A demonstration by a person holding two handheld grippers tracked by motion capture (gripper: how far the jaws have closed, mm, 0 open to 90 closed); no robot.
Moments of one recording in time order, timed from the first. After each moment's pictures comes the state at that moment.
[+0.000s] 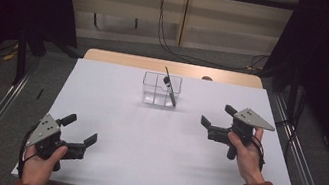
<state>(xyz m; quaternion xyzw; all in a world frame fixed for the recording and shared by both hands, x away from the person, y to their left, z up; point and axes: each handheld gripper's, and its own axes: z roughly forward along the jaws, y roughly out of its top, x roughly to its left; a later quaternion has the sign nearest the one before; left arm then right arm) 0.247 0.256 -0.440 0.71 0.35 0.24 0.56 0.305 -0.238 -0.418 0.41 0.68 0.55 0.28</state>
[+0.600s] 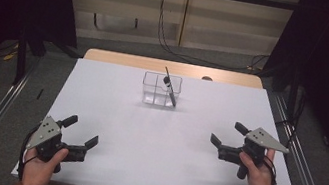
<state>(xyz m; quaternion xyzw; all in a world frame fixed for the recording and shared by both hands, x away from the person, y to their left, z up) 0.241 0.252 -0.438 0.71 0.35 0.24 0.57 0.258 -0.266 -0.434 0.42 0.68 0.54 0.28</state>
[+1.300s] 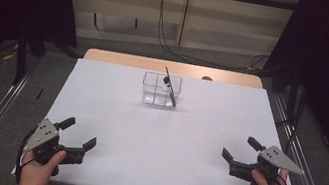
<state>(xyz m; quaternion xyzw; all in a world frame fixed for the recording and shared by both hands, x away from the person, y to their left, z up) 0.234 0.256 -0.438 0.71 0.36 0.24 0.56 0.220 -0.290 -0.442 0.44 0.67 0.52 0.30</state>
